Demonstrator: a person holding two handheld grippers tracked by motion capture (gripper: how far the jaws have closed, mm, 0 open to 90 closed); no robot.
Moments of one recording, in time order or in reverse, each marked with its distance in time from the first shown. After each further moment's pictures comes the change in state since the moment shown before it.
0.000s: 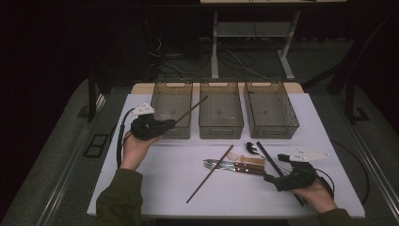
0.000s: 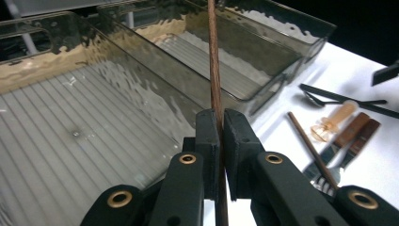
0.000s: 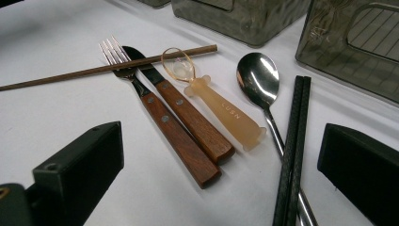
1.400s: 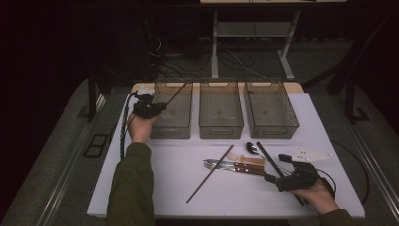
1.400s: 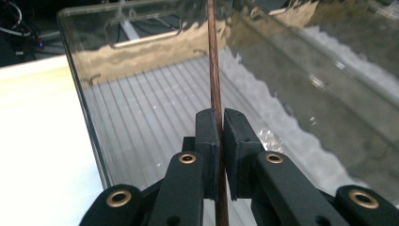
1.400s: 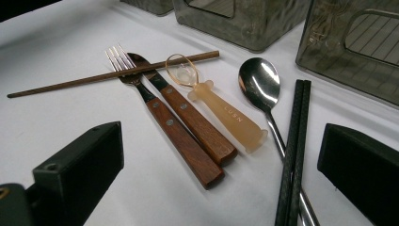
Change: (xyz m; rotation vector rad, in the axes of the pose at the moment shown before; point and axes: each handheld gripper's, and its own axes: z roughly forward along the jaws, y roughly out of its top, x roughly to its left) left arm 0.076 0.011 0.047 0.080 0.317 -0.129; right arm 0.000 0.000 -0.005 -0.024 0.010 0.012
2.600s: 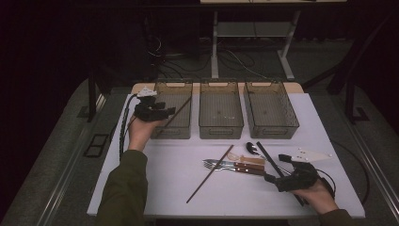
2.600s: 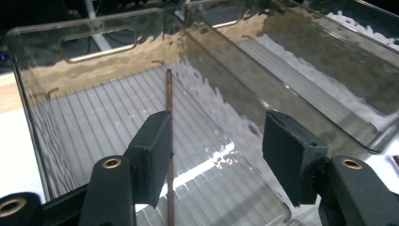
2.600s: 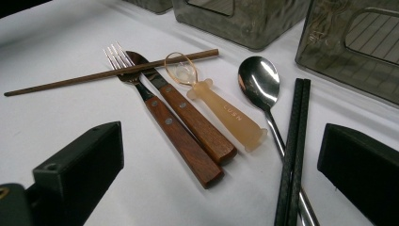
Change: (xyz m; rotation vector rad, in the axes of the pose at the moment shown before) left arm -0.026 0.003 -0.025 -0.046 -0.121 0.035; right arm 0.000 0.000 0.001 0.007 -0.006 -0.002
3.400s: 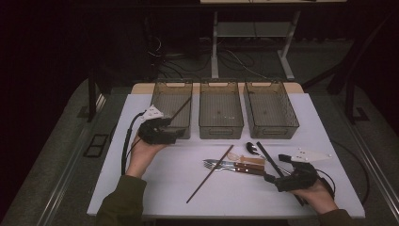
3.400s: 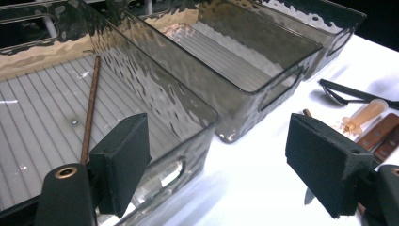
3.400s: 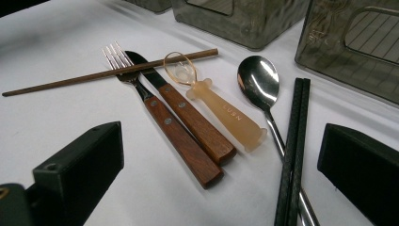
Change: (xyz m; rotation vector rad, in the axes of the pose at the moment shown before) left arm -0.059 -0.036 -0.028 -0.020 -0.108 0.082; right arm 0.000 0.000 0.000 0.002 0.000 0.000
